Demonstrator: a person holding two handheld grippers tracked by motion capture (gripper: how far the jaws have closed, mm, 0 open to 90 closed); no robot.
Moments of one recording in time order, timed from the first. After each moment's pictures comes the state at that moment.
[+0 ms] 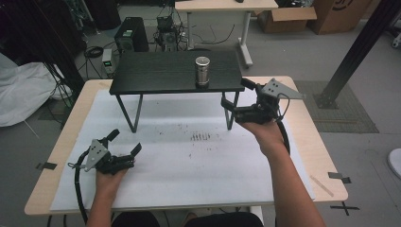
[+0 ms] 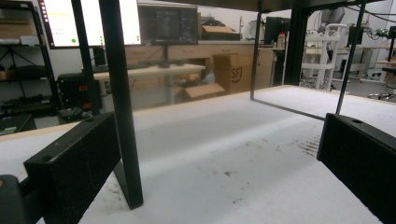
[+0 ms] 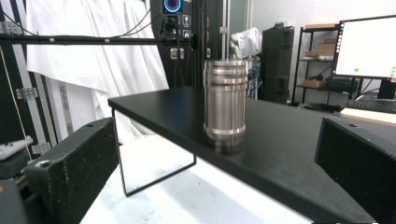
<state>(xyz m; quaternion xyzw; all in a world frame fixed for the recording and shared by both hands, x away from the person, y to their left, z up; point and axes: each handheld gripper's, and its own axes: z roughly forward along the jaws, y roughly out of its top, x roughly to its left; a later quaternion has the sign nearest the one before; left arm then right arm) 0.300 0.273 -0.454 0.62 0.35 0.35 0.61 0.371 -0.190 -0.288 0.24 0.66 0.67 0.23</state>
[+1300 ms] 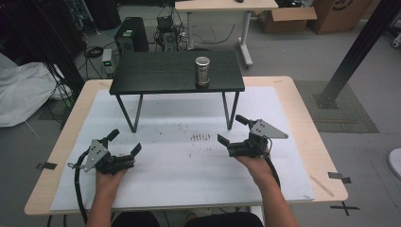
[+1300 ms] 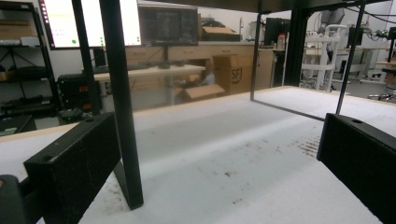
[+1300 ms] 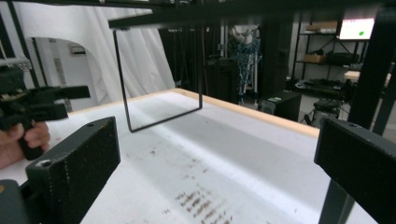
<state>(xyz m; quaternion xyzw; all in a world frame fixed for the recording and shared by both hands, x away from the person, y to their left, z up) 0.300 0.273 -0.454 0.62 0.35 0.35 0.61 0.344 -0.188 -0.401 0.26 0.68 0.65 0.22</state>
